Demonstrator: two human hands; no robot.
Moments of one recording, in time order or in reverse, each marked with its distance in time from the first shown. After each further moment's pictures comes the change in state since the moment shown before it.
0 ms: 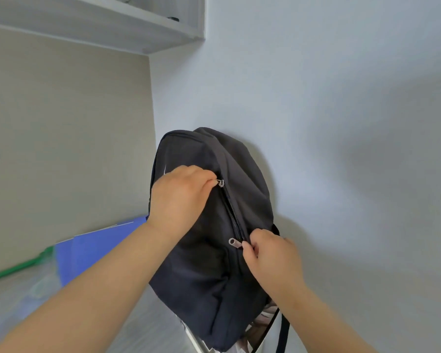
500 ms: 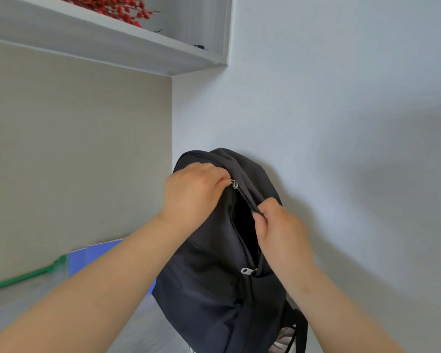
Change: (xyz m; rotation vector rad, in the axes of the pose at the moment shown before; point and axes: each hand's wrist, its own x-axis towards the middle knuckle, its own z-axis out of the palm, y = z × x) left_hand 0.027 -0.013 -0.021 -0.028 -0.035 -0.067; right_hand 0.043 -0.040 -0.043 0.152 0.261 -0.139
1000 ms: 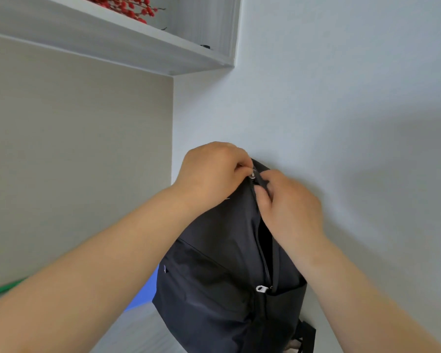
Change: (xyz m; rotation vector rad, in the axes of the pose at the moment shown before) left_hand 0.041 -0.010 -0.007 -0.162 -0.096 0.063; right_hand 0.042 -0.024 -0.009 -0.067 0.116 -0.069
